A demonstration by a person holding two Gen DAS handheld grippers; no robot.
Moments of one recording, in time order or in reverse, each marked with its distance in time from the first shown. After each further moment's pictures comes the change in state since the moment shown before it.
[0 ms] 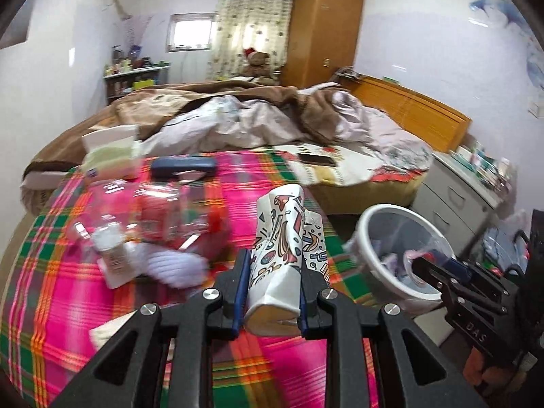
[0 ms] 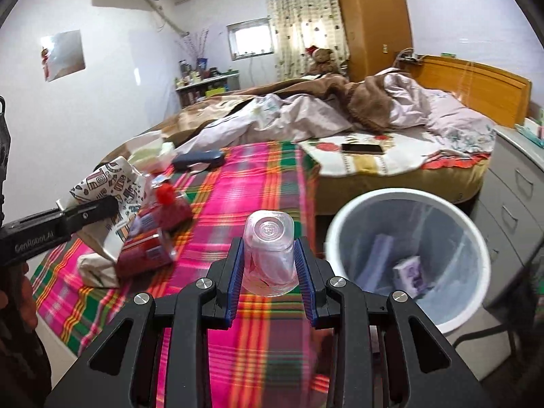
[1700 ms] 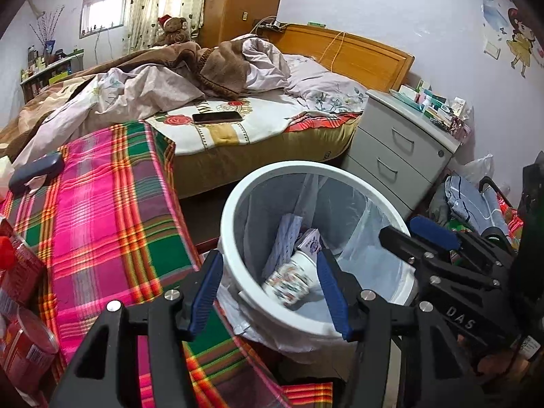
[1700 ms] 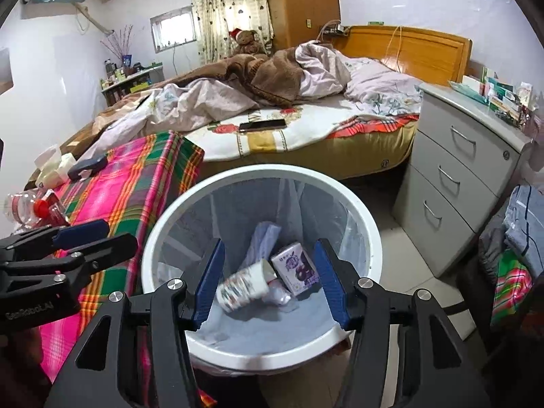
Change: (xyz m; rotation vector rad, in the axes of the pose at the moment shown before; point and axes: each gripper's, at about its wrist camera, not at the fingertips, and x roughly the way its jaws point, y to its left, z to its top) left arm 0.106 -0.149 0.002 0.158 0.177 -0.232; right arm 0.007 -0.120 -0.003 0.112 0.067 -0.224
